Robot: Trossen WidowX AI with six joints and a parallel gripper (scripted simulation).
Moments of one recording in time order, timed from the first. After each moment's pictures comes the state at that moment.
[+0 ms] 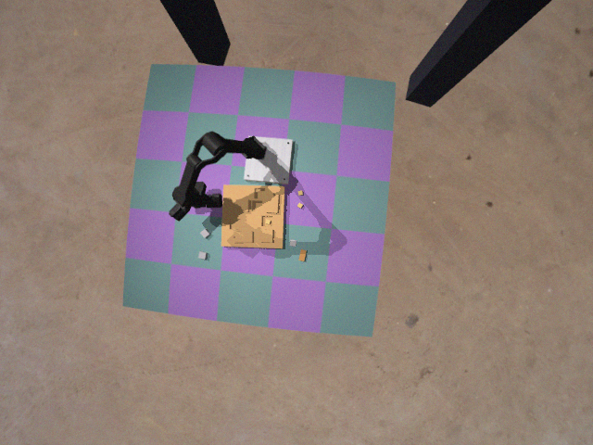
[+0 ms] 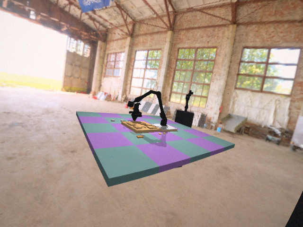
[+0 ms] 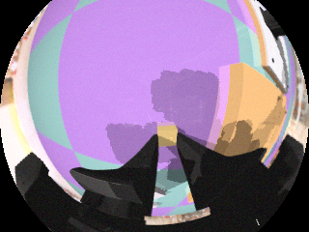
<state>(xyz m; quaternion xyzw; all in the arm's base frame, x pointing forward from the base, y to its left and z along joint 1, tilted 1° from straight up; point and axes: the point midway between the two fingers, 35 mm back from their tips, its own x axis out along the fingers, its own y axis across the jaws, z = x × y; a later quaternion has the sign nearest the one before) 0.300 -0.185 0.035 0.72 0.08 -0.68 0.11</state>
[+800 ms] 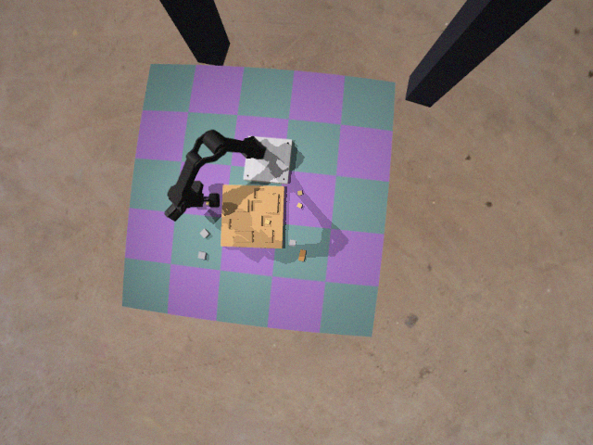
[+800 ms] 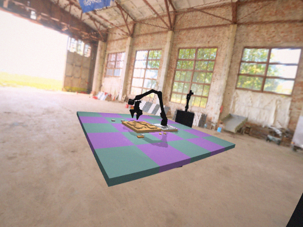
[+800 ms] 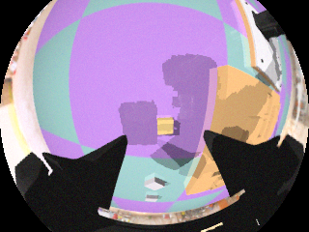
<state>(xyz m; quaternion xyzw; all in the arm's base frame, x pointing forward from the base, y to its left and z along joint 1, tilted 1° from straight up) 0.300 -0.185 0.059 0.71 0.09 -0.69 0.10</state>
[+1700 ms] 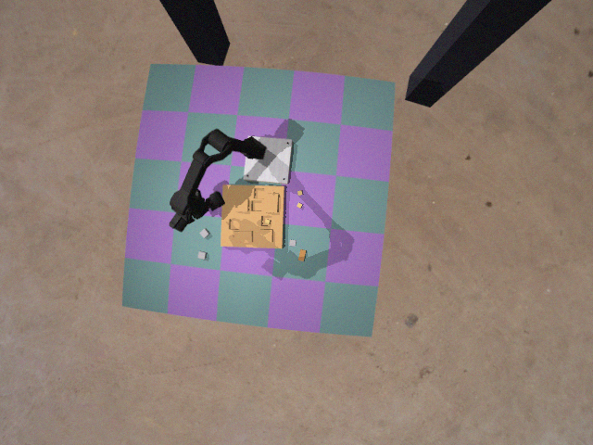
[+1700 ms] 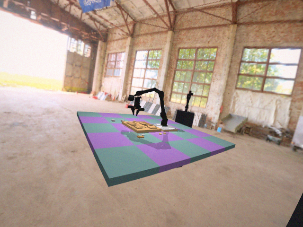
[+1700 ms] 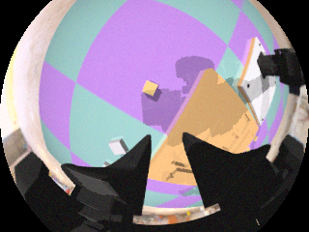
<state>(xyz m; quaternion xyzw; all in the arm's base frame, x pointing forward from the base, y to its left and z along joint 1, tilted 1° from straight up) 0.321 -0.136 0.110 0.67 0.24 -0.65 0.26</state>
